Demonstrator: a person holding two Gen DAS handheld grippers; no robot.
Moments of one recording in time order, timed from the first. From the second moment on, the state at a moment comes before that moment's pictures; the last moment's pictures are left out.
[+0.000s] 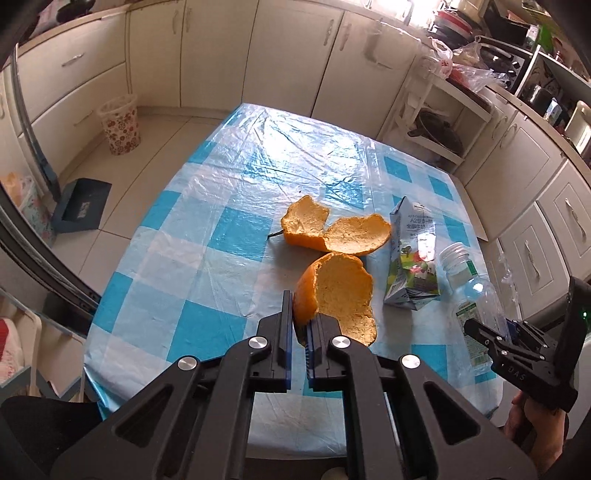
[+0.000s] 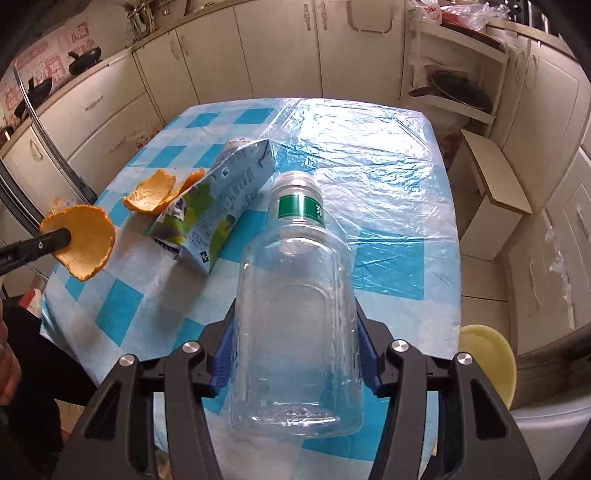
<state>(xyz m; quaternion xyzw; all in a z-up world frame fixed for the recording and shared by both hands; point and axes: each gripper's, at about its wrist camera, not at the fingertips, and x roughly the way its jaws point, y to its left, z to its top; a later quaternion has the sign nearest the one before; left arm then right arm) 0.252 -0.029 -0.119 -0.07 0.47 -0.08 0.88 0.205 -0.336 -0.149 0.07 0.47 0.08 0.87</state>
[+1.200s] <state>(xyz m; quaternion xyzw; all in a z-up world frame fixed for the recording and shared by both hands) 0.199 -0.374 -0.141 0.07 0.49 -0.27 0.83 0.105 -0.564 -0.190 0.33 0.43 -0.14 0.83</state>
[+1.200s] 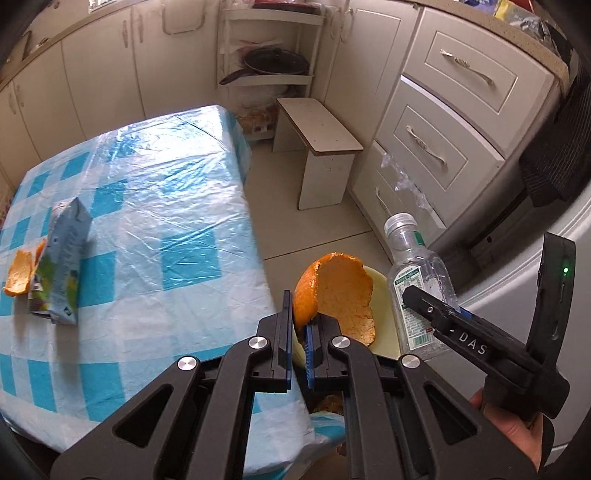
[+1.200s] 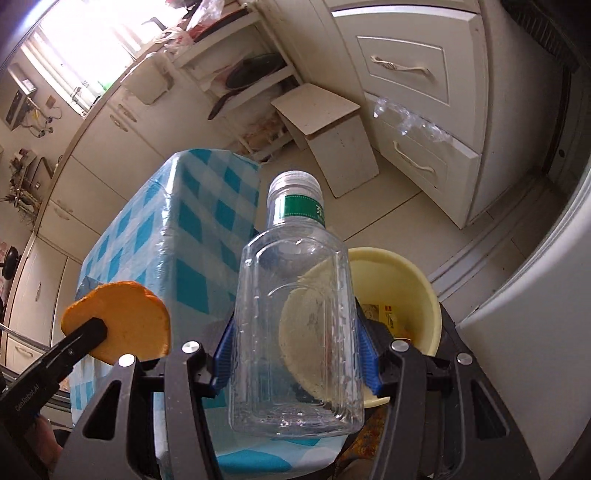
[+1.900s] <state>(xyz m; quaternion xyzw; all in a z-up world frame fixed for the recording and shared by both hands) 0.213 -0.455 -0.216 0.12 0.57 -0.26 0.77 0.088 -0.597 -0.169 0.39 0.33 -0.17 0.85</state>
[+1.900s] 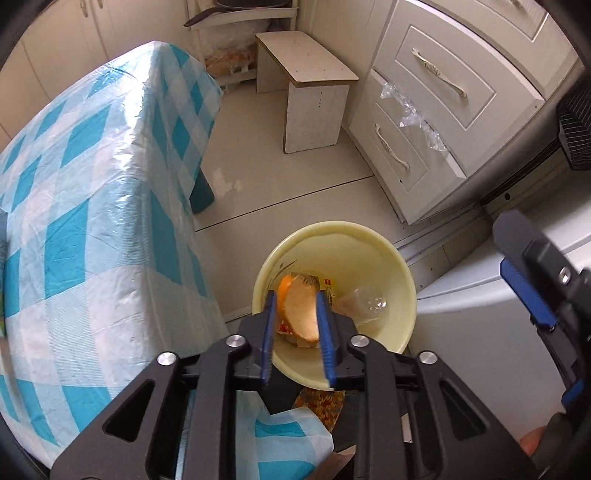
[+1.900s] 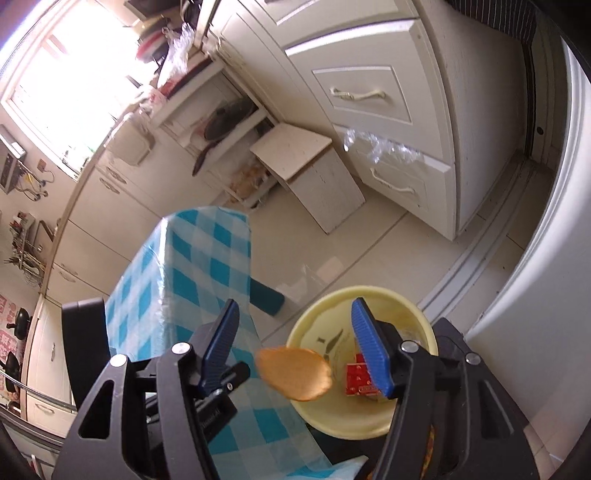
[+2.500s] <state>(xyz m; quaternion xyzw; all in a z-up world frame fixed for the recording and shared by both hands) 0.174 -0.372 -0.118 0.18 0.44 -0.21 0.86 0.105 -0.561 -0.144 0.32 0.31 -0.15 0.88</state>
